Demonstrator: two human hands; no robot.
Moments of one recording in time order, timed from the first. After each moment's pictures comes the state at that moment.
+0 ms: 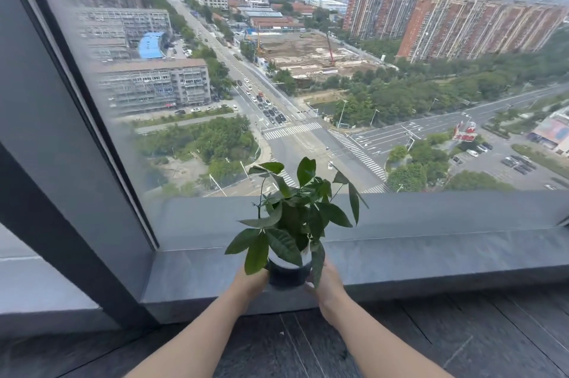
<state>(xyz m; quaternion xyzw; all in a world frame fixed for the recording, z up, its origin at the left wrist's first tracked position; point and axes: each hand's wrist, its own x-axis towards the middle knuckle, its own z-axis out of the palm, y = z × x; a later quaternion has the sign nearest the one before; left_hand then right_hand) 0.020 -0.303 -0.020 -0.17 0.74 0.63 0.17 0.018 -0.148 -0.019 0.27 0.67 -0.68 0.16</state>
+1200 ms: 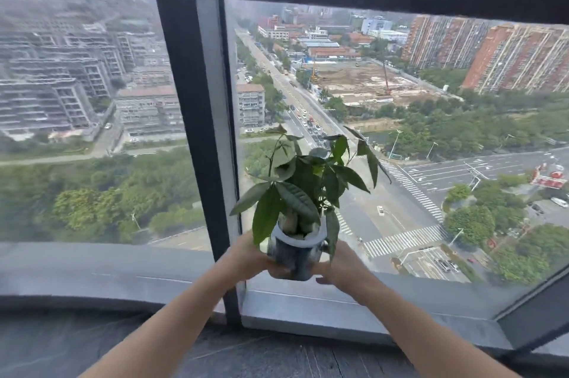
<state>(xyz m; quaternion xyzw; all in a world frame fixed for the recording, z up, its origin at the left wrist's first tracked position) 0.243 -0.380 0.740 -0.05 0.83 0.55 0.07 0.213 -0.183 0.743 -0.09 0.83 -0.50 0.22</state>
